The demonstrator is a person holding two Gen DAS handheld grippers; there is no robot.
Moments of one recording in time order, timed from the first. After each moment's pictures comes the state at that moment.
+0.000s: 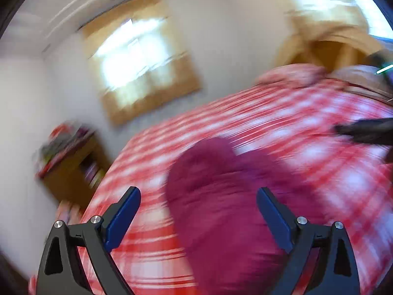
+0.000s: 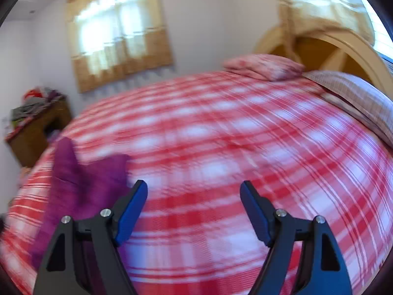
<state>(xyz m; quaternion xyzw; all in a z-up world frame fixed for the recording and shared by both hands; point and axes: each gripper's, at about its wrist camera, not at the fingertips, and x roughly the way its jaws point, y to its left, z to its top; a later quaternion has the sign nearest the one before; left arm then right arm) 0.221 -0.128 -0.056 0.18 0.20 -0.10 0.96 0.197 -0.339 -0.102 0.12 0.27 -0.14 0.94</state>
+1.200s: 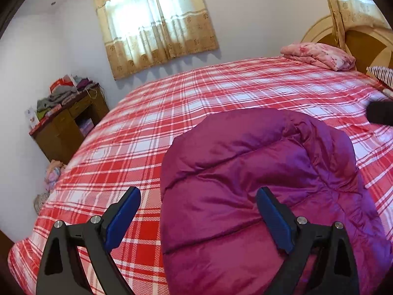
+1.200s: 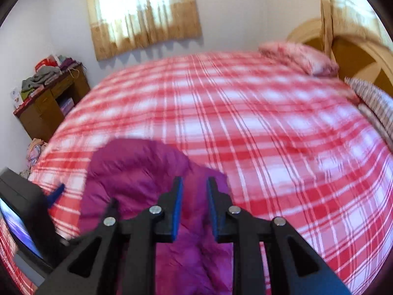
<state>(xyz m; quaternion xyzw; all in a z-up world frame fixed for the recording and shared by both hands) 0.342 -0.172 -0.126 0.14 0.31 -0.08 0.94 0.299 -0.249 -0.092 0.09 0.35 -0.09 0.93</state>
